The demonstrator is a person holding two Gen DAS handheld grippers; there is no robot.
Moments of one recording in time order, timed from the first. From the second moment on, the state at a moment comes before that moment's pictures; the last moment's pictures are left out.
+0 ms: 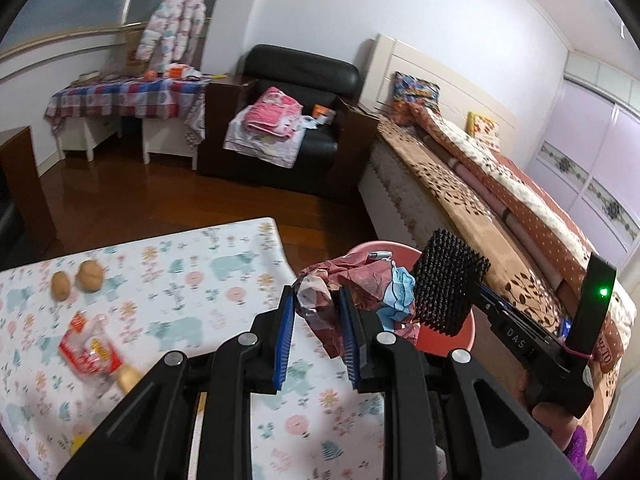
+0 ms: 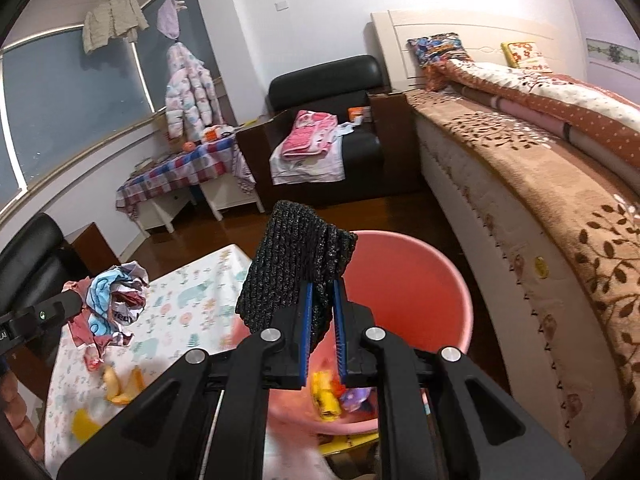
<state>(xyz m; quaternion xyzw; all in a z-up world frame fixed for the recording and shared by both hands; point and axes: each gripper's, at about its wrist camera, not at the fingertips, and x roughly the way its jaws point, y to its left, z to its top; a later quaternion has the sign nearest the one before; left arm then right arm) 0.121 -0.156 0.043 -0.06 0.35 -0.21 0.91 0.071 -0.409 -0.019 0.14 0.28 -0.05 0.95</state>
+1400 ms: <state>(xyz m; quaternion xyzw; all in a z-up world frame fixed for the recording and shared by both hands) 0.175 -0.312 -0.036 0.06 0.45 -0.27 0.85 0.114 -0.438 -0.067 0.03 0.36 -0.11 0.93</state>
